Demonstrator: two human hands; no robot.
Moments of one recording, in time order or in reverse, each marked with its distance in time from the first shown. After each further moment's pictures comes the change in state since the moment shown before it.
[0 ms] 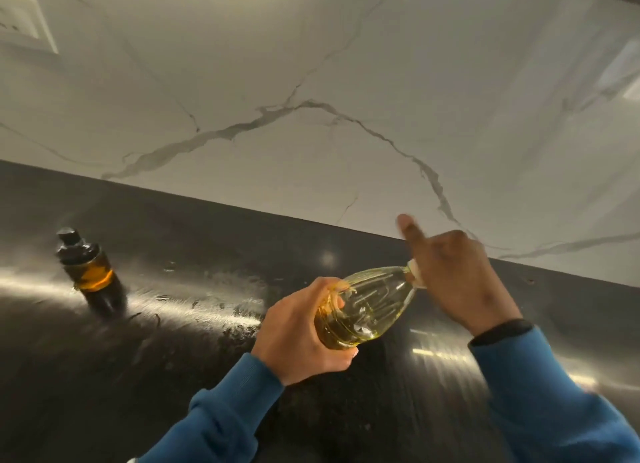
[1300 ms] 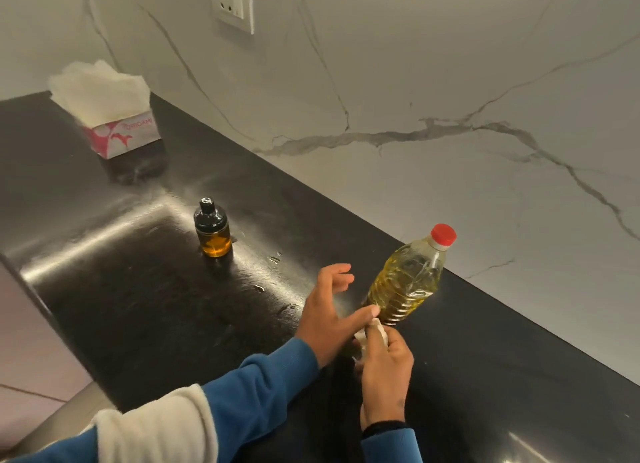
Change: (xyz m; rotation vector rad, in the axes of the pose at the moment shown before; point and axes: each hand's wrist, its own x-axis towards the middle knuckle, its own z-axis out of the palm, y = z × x) left_hand 0.037 -0.141 -0.016 -0.255 0.522 -0.562; right_hand 0.033 -0.065 0.255 1.031 -0.266 0.558
